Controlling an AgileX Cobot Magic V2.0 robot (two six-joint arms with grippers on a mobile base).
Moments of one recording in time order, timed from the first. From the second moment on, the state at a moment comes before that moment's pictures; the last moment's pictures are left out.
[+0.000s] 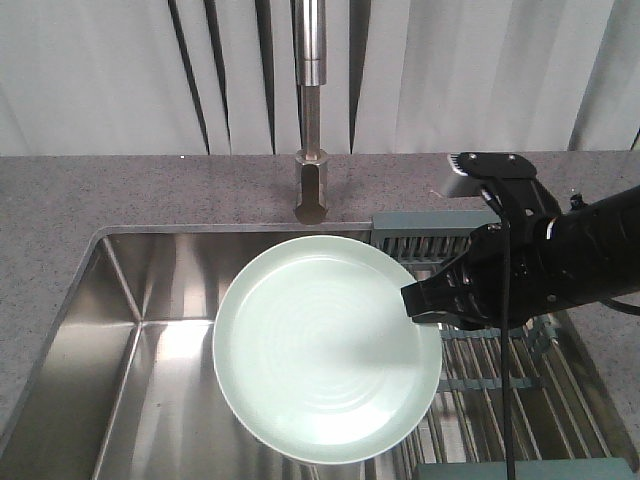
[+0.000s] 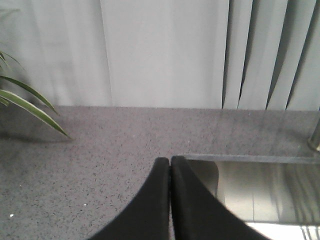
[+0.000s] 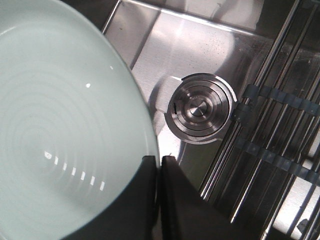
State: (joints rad) left arm 0.05 0.59 -0.67 -0.01 0.44 -0.05; right arm 0.34 1.32 -1.03 0.52 0.86 -0.28
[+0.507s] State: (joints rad) left arm 0.05 0.95 -0.68 -0.01 0.45 -0.05; right arm 0.34 1.32 -1.03 0.52 0.86 -0.28
